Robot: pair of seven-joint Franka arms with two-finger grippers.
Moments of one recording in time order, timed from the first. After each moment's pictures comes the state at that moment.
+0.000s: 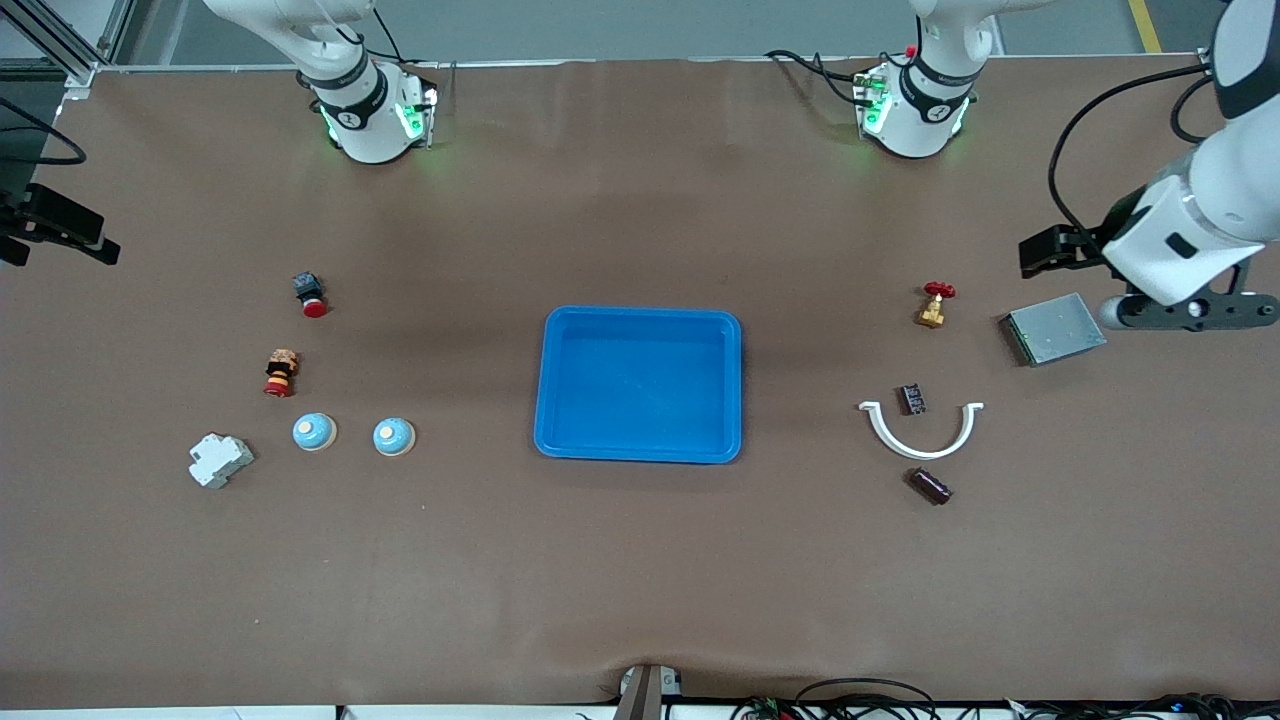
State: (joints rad) left arm 0.15 0.15 -0.35 -1.43 0.06 1.37 -0.16; right arm -0.01 0.05 -0.07 -1.40 0.05 1.42 -0.05
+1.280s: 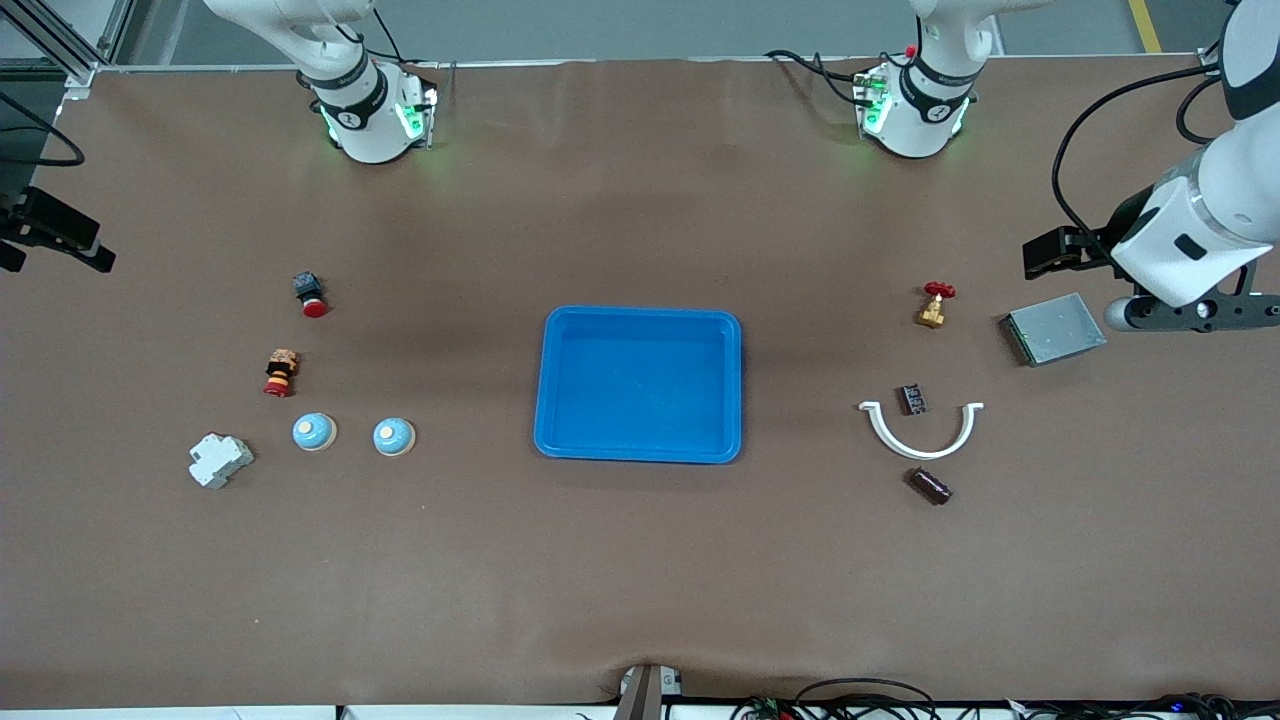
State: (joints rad) left arm 0.13 0.15 -0.30 -1.42 0.05 1.37 -0.16; right arm -0.01 -0.01 -0.07 -1.50 0.05 1.53 -0.03
